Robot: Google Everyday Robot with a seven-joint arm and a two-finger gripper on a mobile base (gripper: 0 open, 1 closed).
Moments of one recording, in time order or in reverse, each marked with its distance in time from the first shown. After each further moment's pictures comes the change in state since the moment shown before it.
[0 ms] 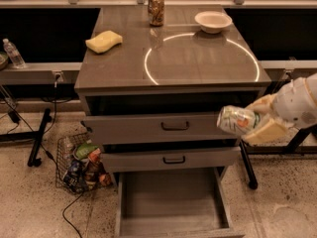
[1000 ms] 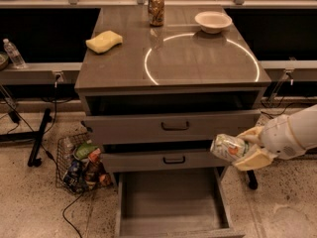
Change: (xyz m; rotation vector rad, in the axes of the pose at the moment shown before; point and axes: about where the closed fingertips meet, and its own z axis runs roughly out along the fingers) arm 0.055 0.023 0.068 -0.037 -0.014 0.049
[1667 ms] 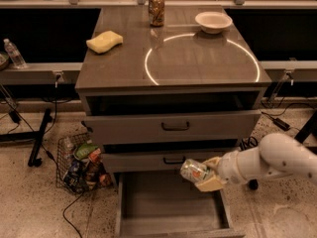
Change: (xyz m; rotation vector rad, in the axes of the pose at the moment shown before) arm 0.041 0.001 0.174 -0.013 -0.085 0.121
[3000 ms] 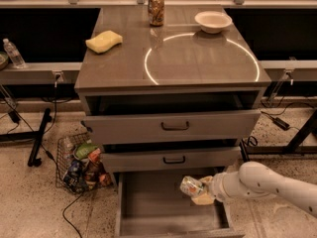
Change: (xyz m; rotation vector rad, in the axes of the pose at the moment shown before) arm 0.114 -0.037 0.118 0.060 0.054 0.077
